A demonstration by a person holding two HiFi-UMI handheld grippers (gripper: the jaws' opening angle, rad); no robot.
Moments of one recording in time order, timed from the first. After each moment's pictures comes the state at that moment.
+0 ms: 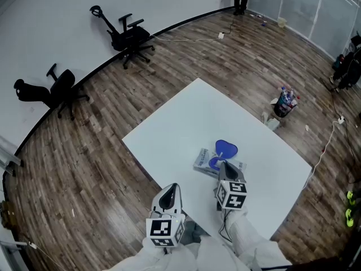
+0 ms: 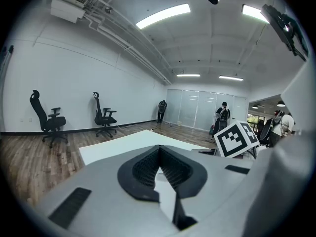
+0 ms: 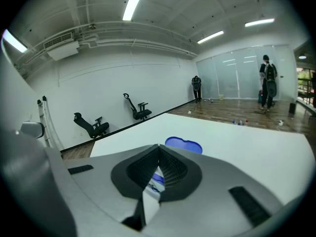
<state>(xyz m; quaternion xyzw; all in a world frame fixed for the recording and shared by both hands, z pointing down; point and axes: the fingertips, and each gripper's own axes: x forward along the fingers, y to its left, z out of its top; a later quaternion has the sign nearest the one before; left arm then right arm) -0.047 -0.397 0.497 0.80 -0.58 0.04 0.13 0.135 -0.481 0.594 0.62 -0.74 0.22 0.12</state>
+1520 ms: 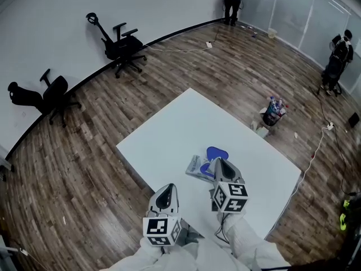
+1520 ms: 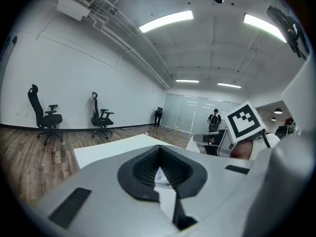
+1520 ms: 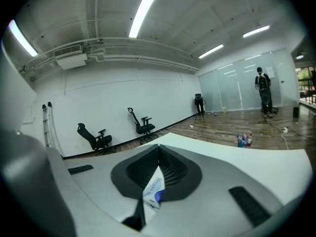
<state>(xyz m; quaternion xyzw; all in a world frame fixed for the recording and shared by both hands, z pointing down) -0.045 -0.402 0.488 0.81 -0.57 0.00 0.14 0.130 -0.480 0.511 0.62 -0.76 0.17 0.06</state>
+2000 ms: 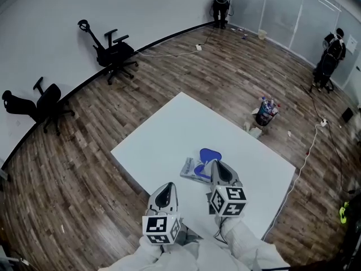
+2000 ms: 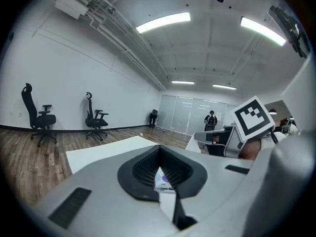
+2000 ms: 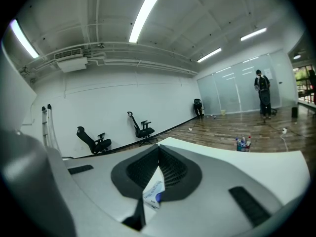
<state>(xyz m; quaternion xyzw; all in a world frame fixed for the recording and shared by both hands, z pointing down) -0.030 -0.412 0.479 0.83 -0.54 -0.01 0.13 0.133 -0.467 0.489 0.63 -0.76 0.16 0.04</state>
